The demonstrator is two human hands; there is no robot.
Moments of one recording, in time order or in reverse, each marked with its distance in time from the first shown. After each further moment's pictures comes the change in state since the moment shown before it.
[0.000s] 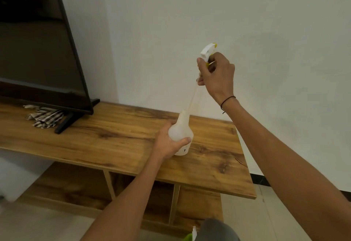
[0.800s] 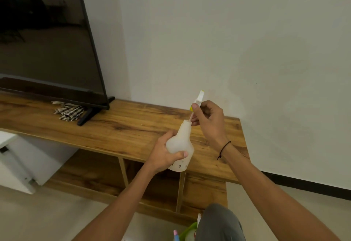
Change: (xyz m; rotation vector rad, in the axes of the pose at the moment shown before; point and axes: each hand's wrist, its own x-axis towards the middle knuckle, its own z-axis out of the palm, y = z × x) left_hand -0.074 -0.007 -0.035 -0.113 -0.146 0.119; right_hand -0.140 0.016 -0.002 0.398 -0.206 0.317
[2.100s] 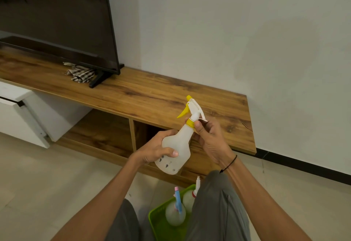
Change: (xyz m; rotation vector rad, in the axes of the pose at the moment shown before) left_hand -0.102 -0.011 -0.019 -0.220 -0.344 -0.185; right_hand -0.134 0.019 -0.002 0.402 -0.304 0.332
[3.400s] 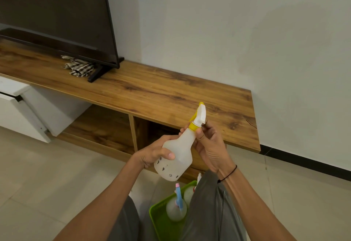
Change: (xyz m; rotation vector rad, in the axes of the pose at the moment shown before) left_hand -0.001 -0.014 0.008 -0.284 -0.224 -0.079; right_hand -0.019 0.015 0.007 0.280 -0.042 0.072
